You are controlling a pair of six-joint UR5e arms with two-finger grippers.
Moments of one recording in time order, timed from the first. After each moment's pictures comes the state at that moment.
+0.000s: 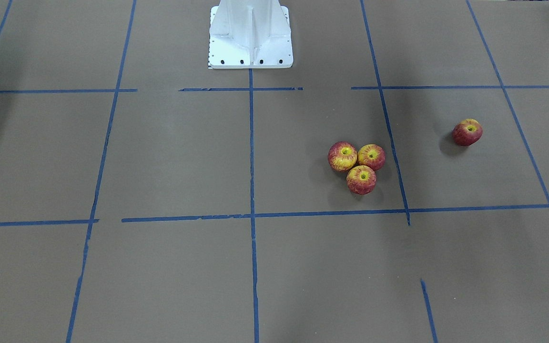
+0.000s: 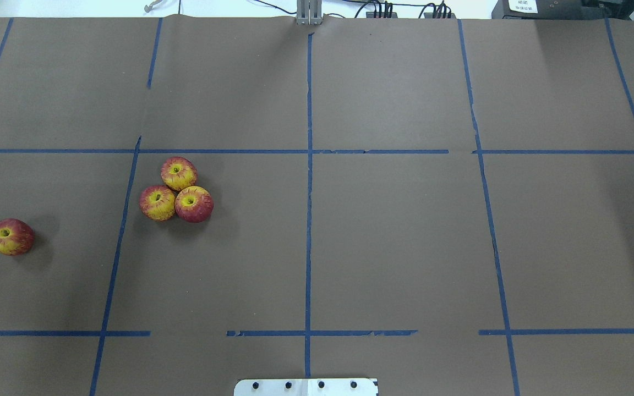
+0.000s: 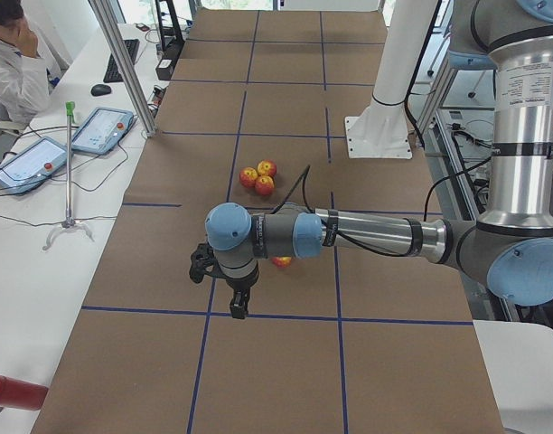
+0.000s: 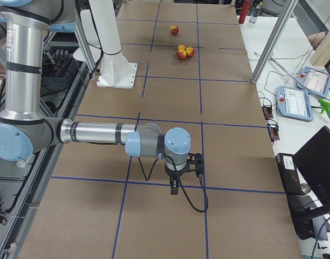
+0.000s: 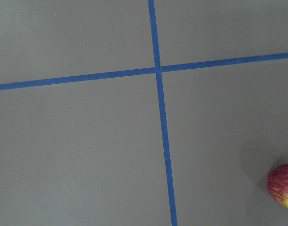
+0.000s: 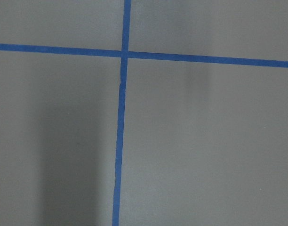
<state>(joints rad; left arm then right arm) -1.60 -1.53 -1.72 -1.42 -2.37 0.17 1.59 -1.71 1.71 -1.58 2.29 -0.06</state>
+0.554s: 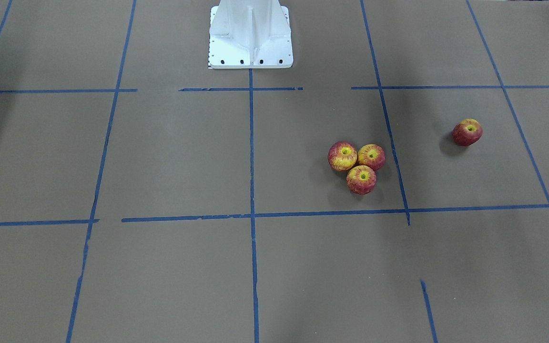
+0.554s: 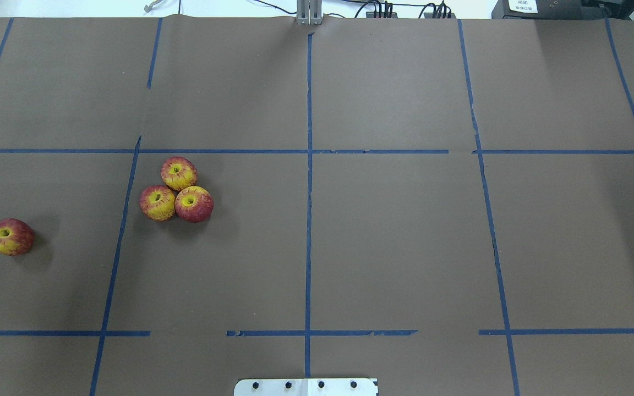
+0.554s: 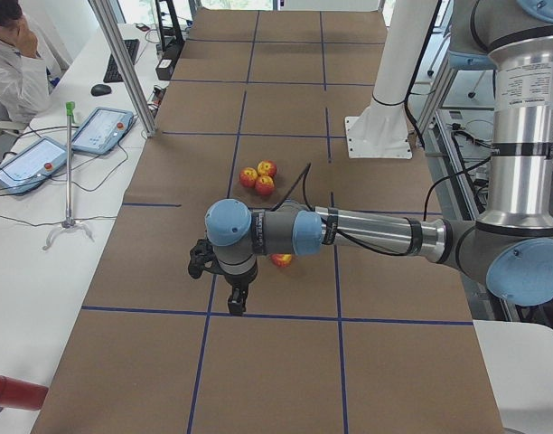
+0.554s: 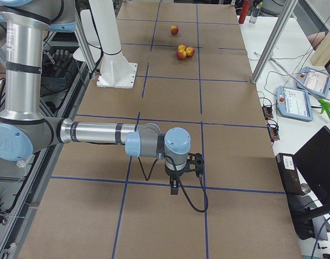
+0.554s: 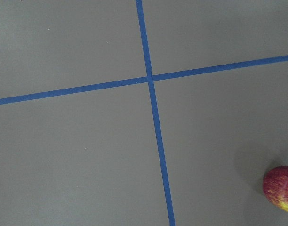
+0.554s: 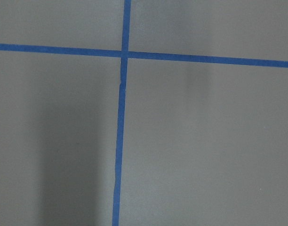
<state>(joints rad) -1.59 -1.52 -1.72 -1.46 -2.37 0.19 1.59 -1.71 1.71 -1.58 2.29 -0.06</state>
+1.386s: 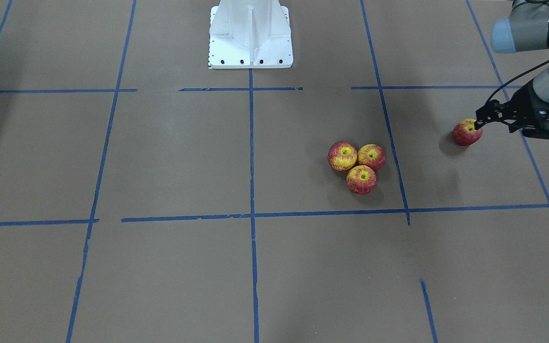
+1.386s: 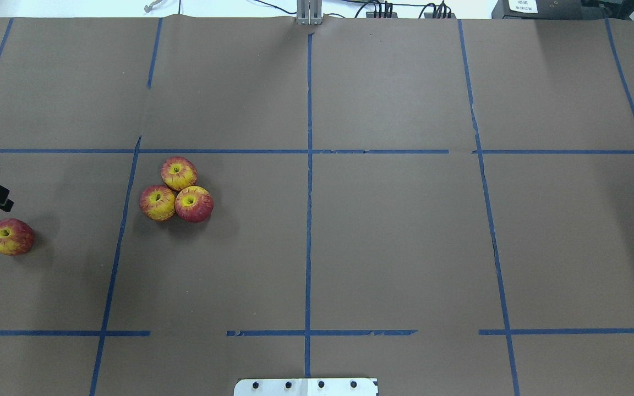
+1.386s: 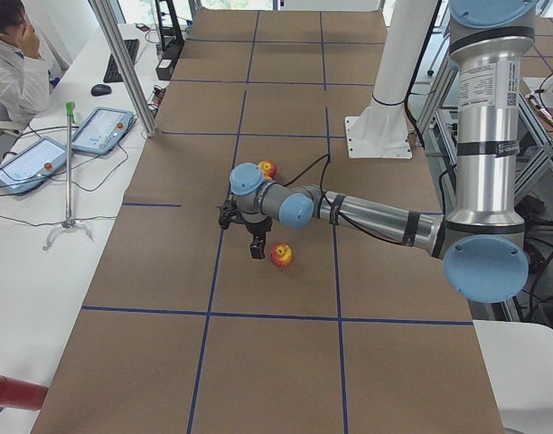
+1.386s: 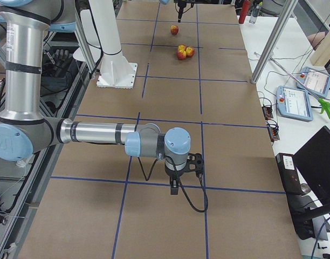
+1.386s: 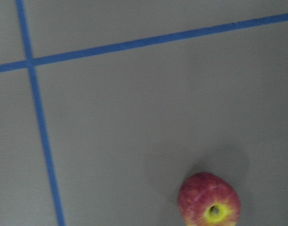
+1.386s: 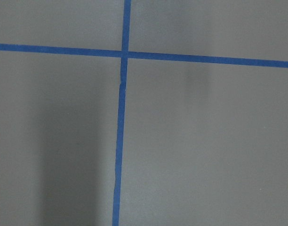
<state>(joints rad) -1.04 -1.50 -1.82 -1.80 -2.27 -0.55 1.59 -1.71 1.71 -1.58 2.29 -0.06</state>
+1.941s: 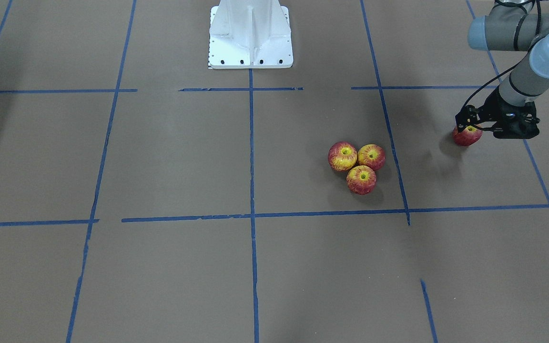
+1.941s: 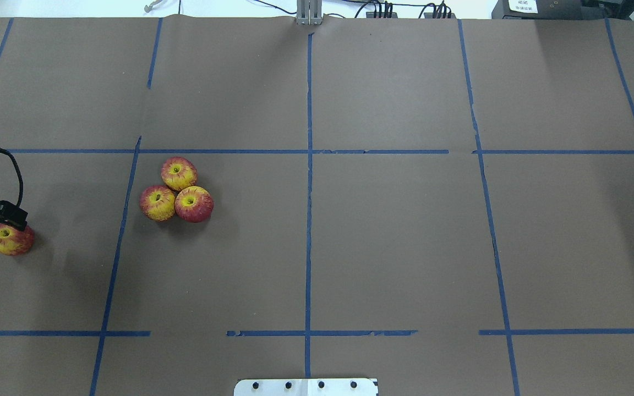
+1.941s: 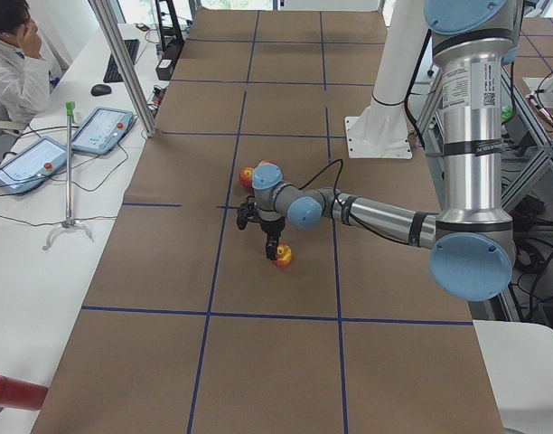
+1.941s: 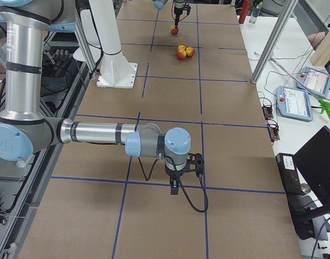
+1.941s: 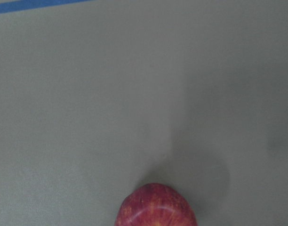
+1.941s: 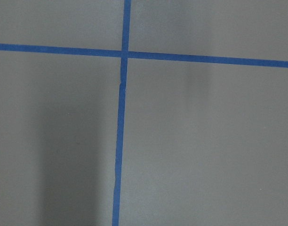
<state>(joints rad) -0.93 -1.46 -1.82 -1.85 -2.14 -0.66 1.59 -1.71 1.71 -1.58 2.29 -0.06</state>
